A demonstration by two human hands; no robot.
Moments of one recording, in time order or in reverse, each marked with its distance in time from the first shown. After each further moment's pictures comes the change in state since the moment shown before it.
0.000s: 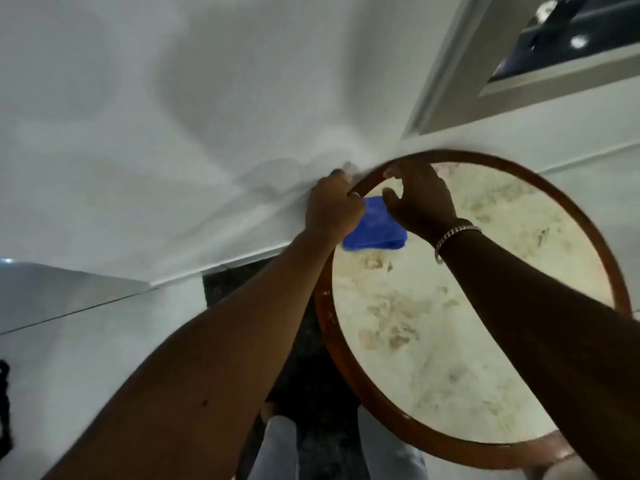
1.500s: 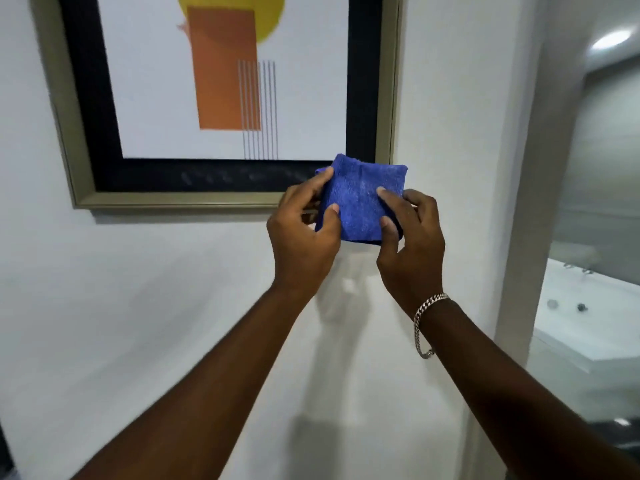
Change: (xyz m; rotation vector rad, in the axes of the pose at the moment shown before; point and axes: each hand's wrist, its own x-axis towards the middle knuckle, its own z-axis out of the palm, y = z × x) left_hand -0.125 0.361 -0.454 -0.472 0.947 1.143; right_hand 0.040 -0.370 -0.443 0.406 1.209 -0.846
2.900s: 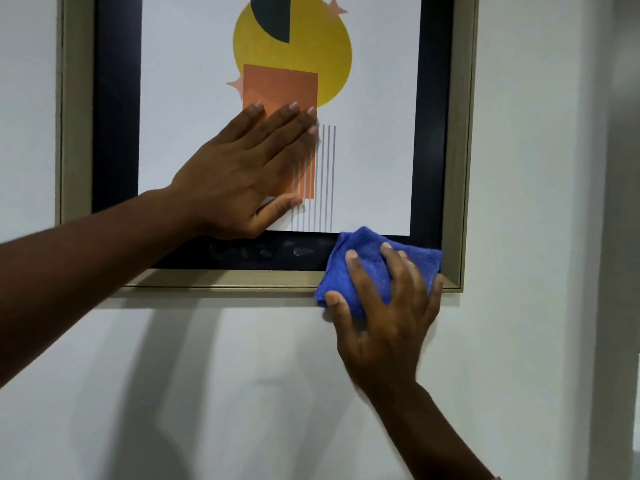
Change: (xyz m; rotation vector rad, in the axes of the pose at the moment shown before) left_hand 0.220 -0.050 -0.119 1.255 -0.381 1.138; right_hand 0.002 -0.037 0.127 -0.321 0.173 -0.100
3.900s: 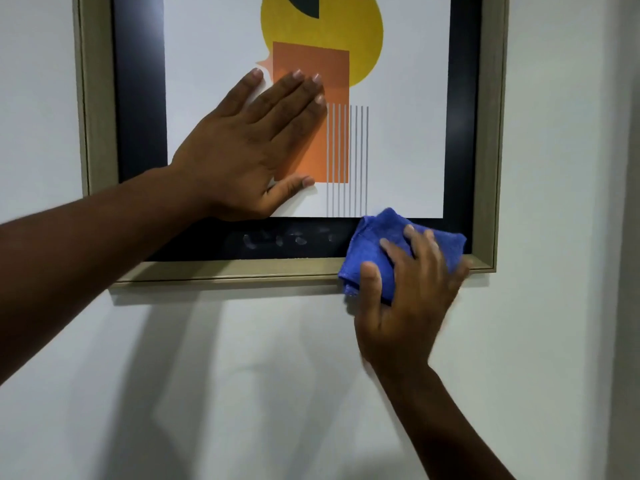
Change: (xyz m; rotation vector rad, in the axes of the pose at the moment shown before) left_hand -0.018 -0.023 -0.001 -0.027 0.015 0.001; right_hand 0.002 -0.039 0.007 0.078 0.084 0.128
